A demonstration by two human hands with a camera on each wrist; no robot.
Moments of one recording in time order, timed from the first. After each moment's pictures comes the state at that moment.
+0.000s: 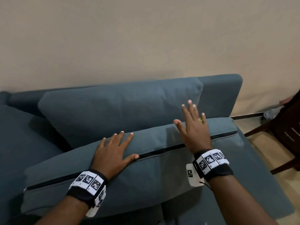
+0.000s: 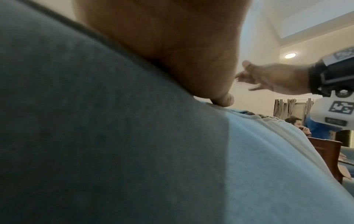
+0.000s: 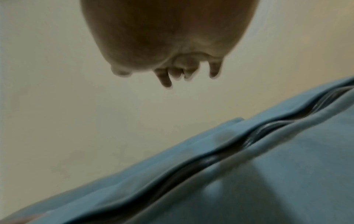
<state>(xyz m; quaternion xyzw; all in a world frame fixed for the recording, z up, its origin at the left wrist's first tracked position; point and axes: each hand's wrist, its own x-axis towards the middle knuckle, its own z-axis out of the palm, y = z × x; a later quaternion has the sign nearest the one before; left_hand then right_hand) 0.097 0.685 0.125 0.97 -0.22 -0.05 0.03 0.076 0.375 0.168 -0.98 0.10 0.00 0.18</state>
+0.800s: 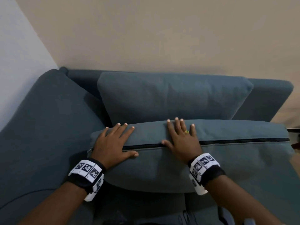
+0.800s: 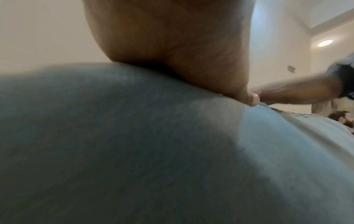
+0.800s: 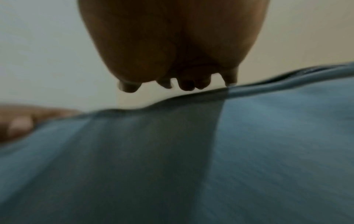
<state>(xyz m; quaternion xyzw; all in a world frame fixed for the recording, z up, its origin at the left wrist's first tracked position) 0.060 0.867 0.121 0.98 -0.18 -0.02 0.01 0.061 0.567 0.140 -0.99 -0.11 0.07 0.07</state>
